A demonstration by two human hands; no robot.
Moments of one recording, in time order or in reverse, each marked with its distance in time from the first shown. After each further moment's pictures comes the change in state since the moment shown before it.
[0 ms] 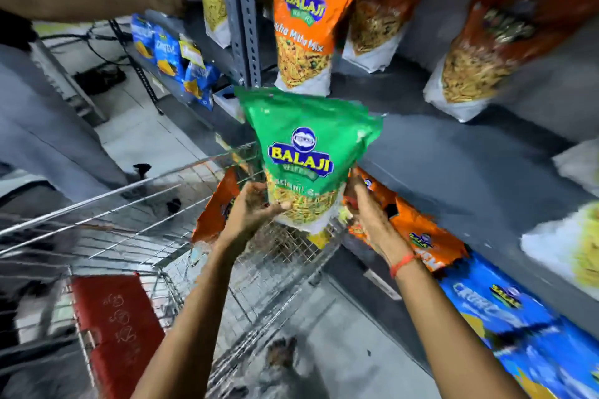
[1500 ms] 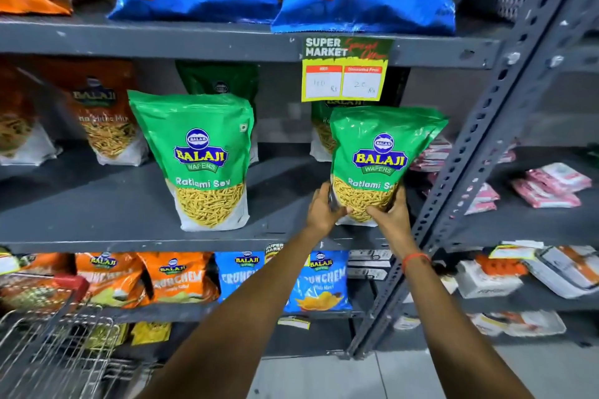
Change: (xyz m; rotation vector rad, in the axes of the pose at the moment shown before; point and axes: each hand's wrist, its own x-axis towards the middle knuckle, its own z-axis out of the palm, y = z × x) left_hand -0.199 0.032 0.616 0.217 -0.853 0.413; right_hand -0.363 0.055 -0.477 -0.030 1.068 -0.418
